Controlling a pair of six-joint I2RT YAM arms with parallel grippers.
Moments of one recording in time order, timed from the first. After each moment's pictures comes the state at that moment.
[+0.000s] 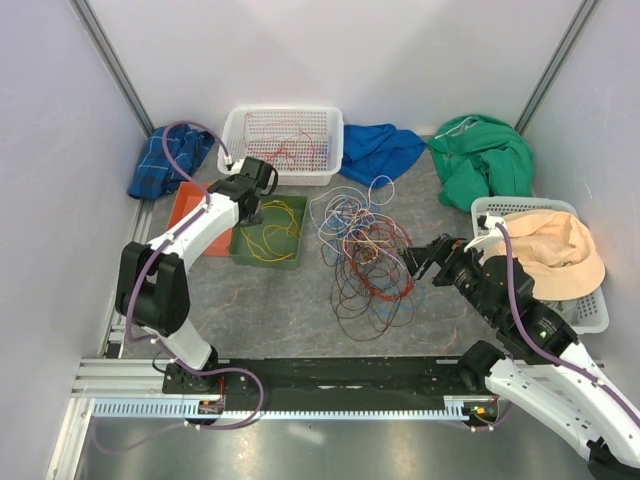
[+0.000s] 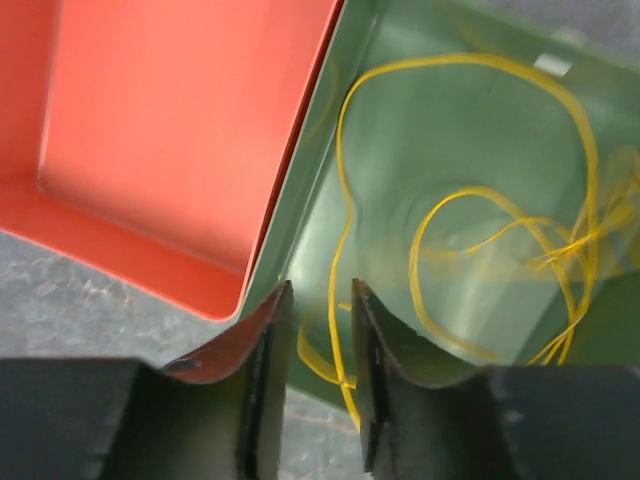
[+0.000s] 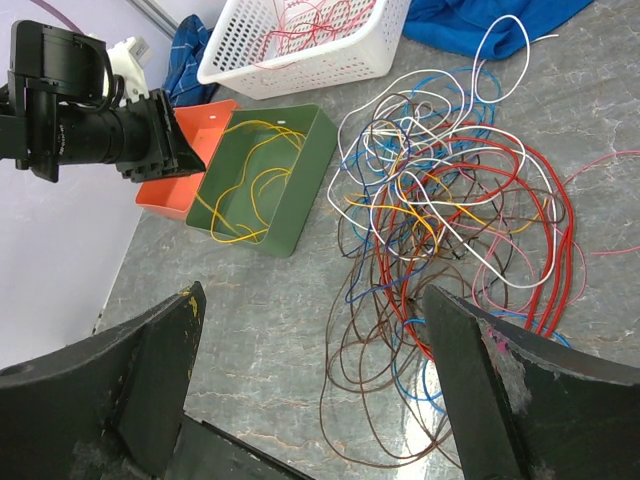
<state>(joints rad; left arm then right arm) -0.36 1.66 1.28 -0.68 -0.49 -0.44 0.70 0.50 0.75 -0.46 0.24 0.66</state>
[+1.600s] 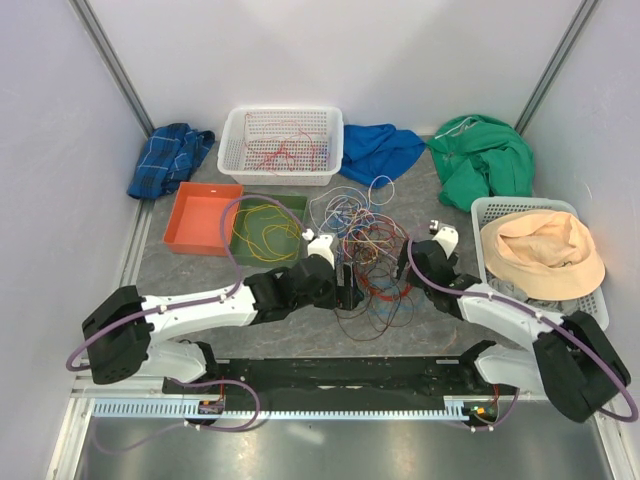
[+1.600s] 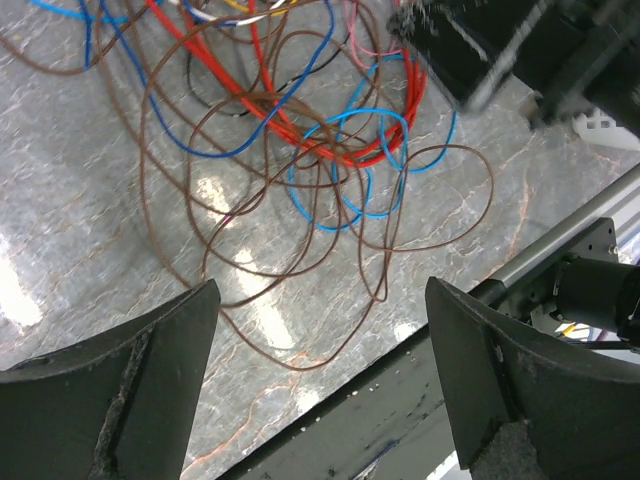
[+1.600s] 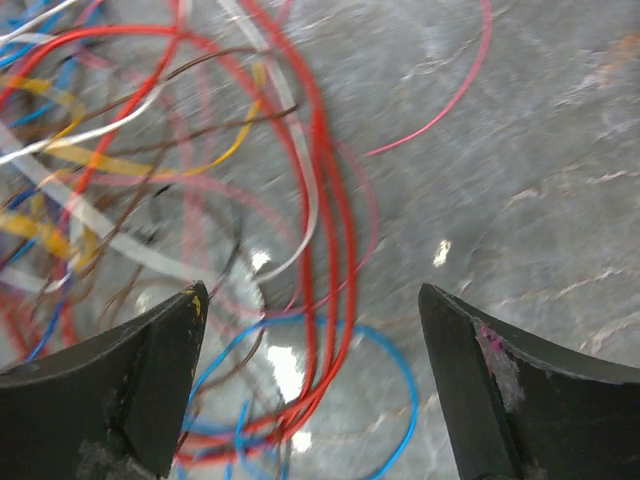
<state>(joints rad) -1.09 1.33 0.77 -0.11 -0.19 -0.82 0.56 1.13 0.44 -0.08 0.42 0.69</state>
